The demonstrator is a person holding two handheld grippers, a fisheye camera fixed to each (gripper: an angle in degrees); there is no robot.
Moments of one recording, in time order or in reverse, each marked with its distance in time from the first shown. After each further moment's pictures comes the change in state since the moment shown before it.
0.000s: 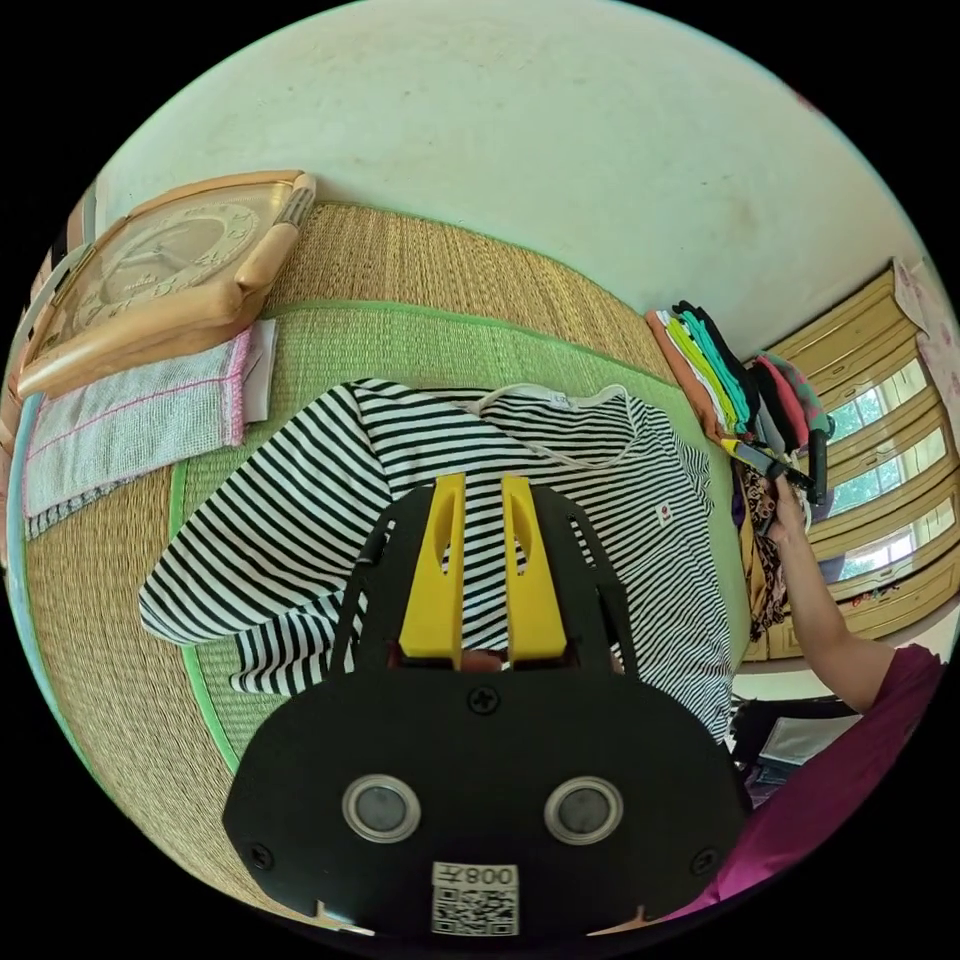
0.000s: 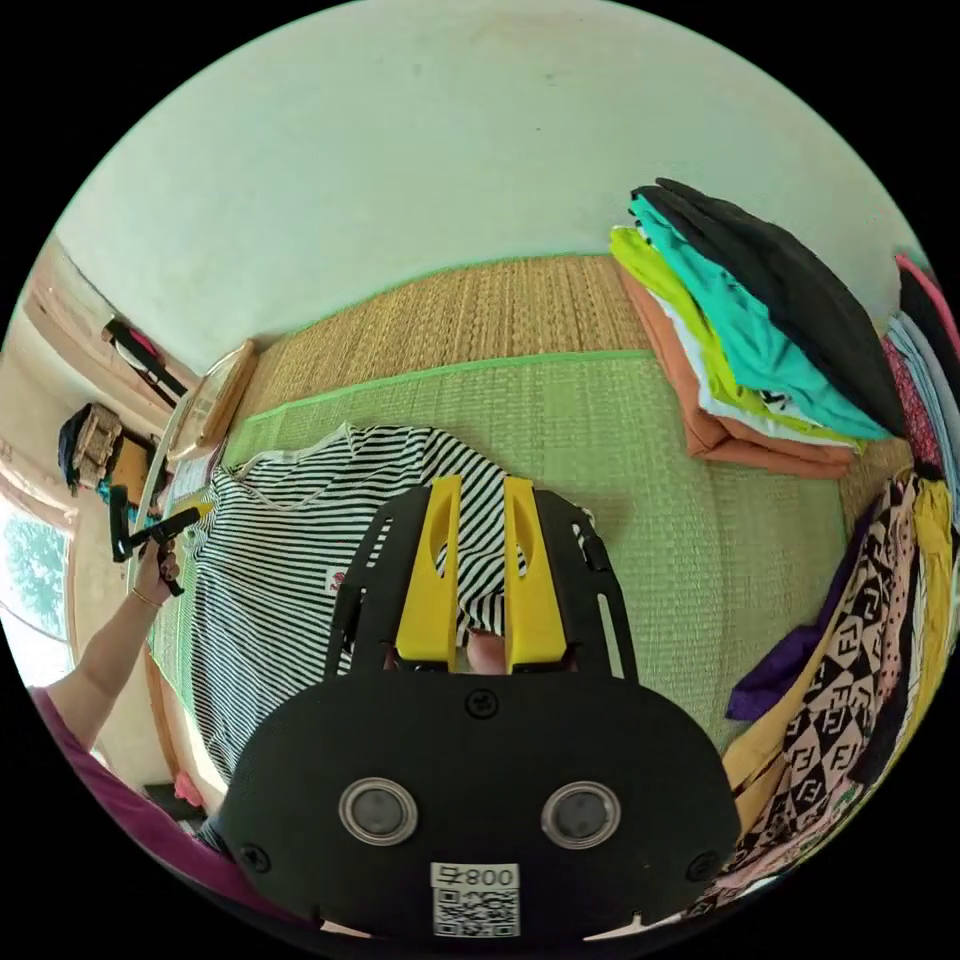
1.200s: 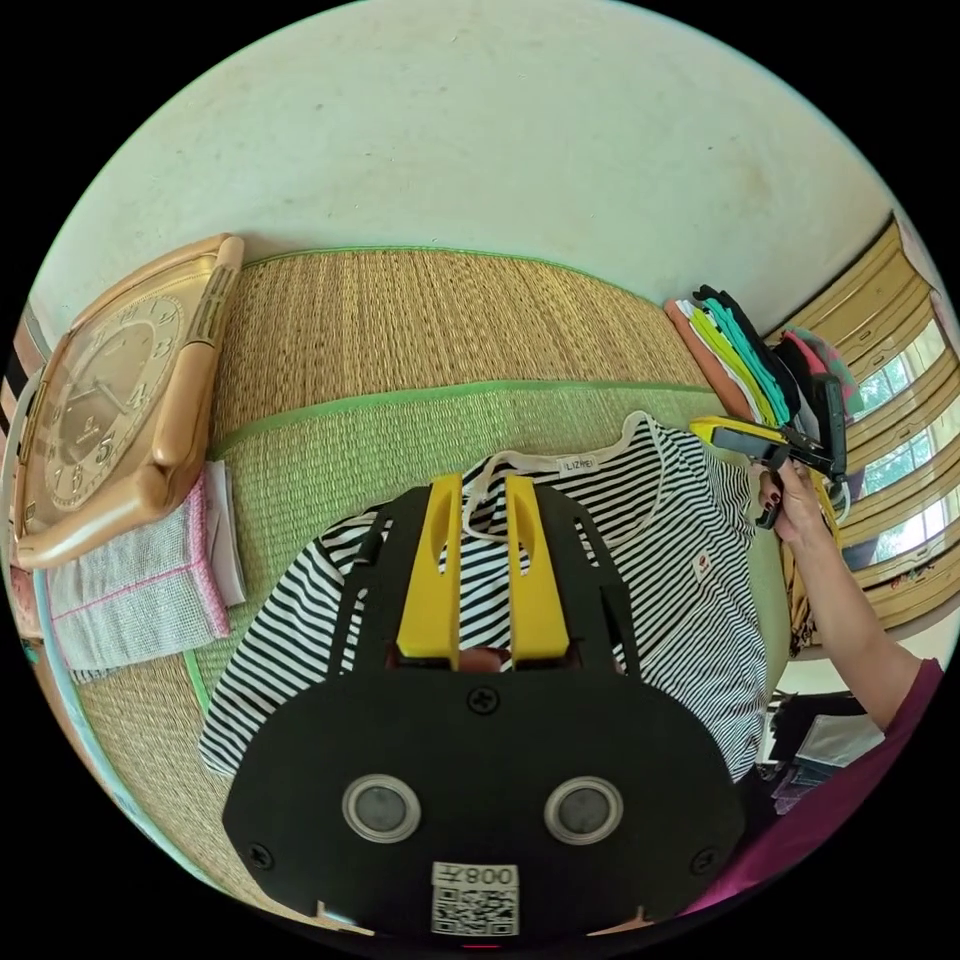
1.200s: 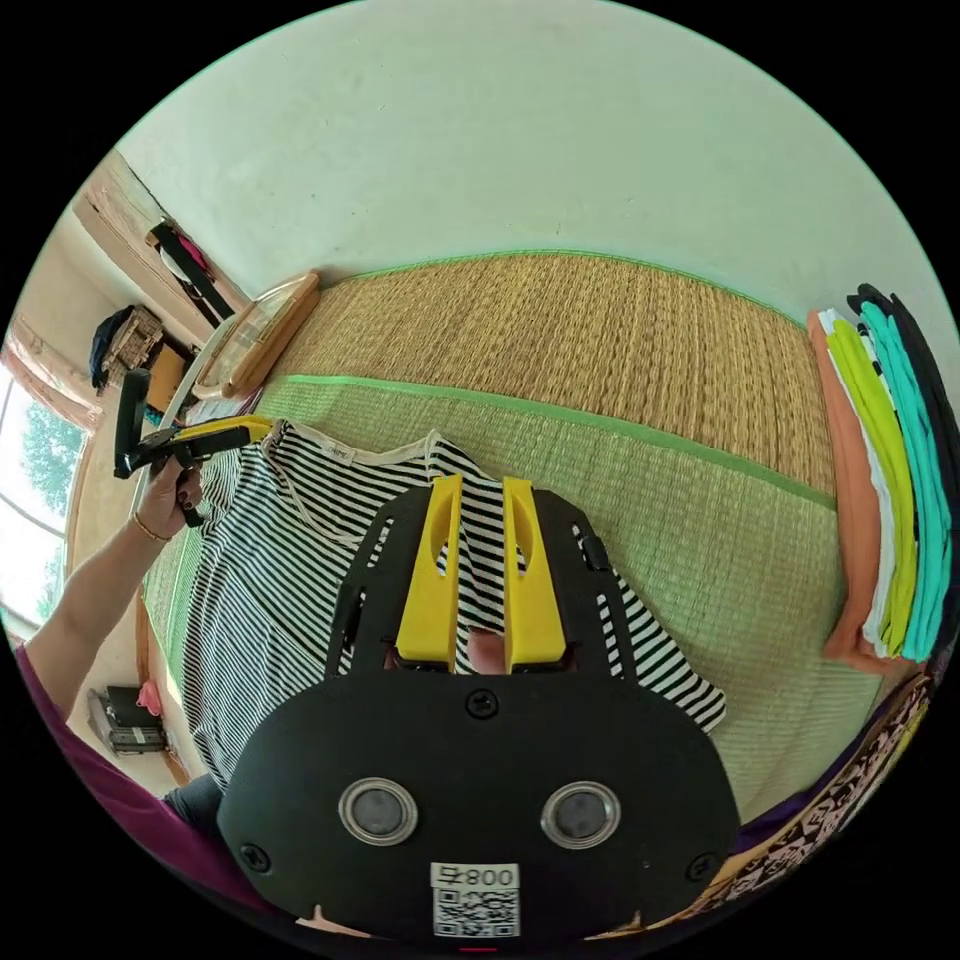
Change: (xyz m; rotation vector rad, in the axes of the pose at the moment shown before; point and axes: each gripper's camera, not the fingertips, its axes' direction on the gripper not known) left arm 0.050 -0.093 0.058 -0.022 -0.079 0.095; right arm -0.111 -0.074 0.114 -0.097 -0.057 -0.202
